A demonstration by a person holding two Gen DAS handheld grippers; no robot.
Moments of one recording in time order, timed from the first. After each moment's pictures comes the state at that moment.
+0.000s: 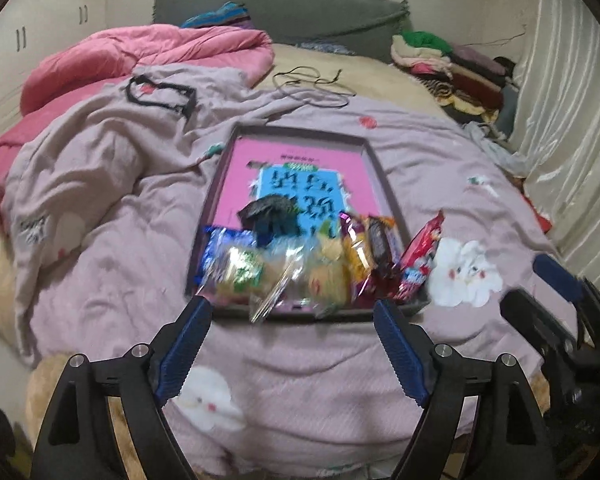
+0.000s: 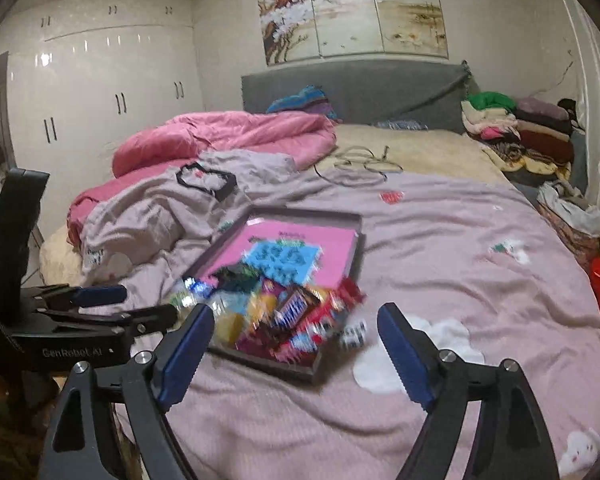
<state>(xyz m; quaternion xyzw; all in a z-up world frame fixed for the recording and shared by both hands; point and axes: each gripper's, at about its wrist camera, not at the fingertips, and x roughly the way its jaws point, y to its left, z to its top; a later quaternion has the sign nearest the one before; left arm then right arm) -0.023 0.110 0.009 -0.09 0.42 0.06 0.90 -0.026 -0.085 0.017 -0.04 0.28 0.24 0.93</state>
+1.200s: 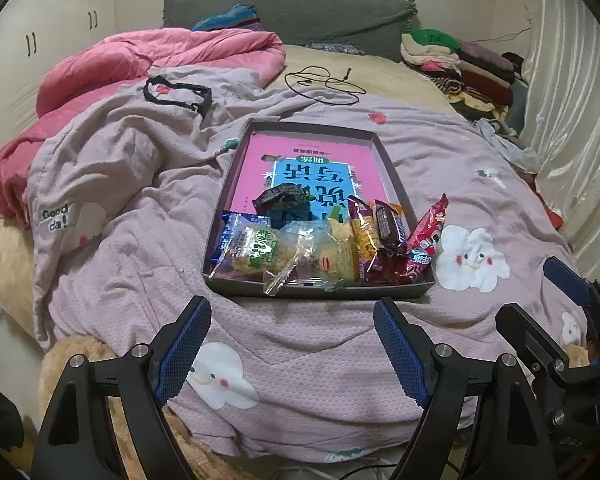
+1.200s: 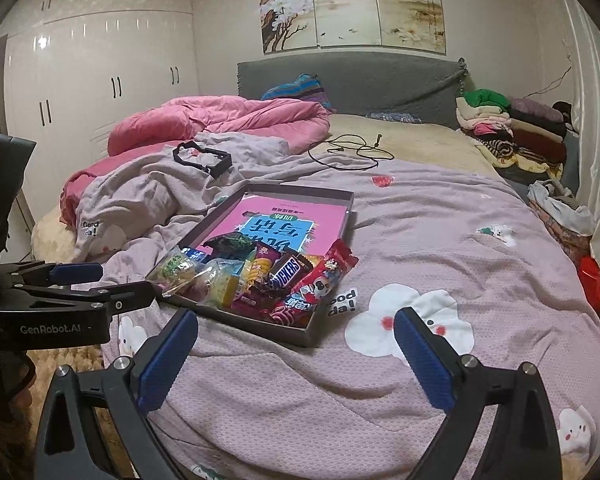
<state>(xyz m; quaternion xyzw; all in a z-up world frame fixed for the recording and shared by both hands) -0.045 0.102 0.011 -0.07 0.42 0.08 0.90 -0.046 -0.086 0.008 -0.06 0.28 0.23 0.93</state>
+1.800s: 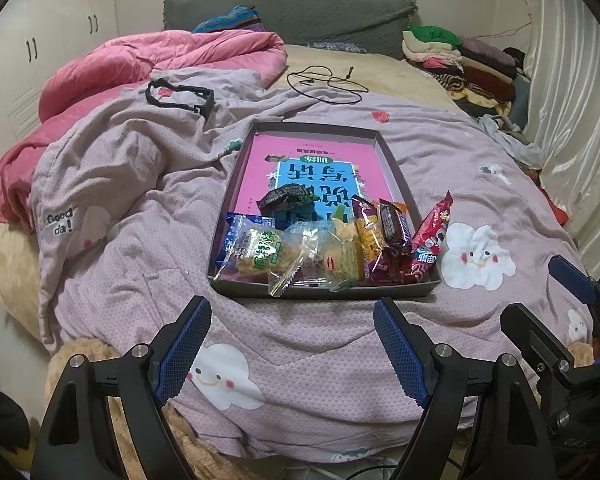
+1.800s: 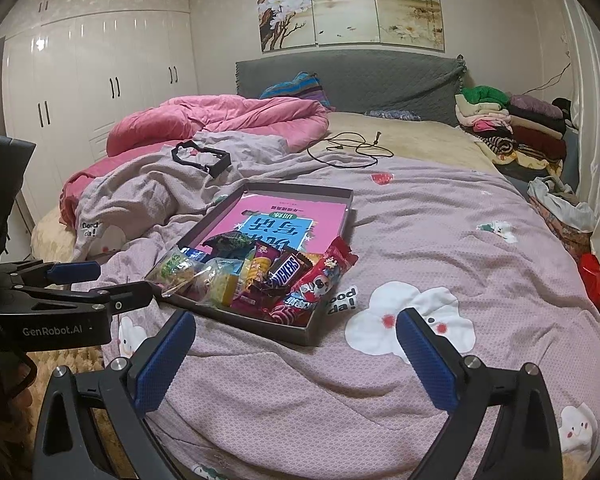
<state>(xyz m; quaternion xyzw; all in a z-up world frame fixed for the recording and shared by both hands) -0.045 0.102 0.012 -0.06 0.42 0.09 0.90 -0.045 -0.087 0.006 -0.06 0.29 0.23 0.93</state>
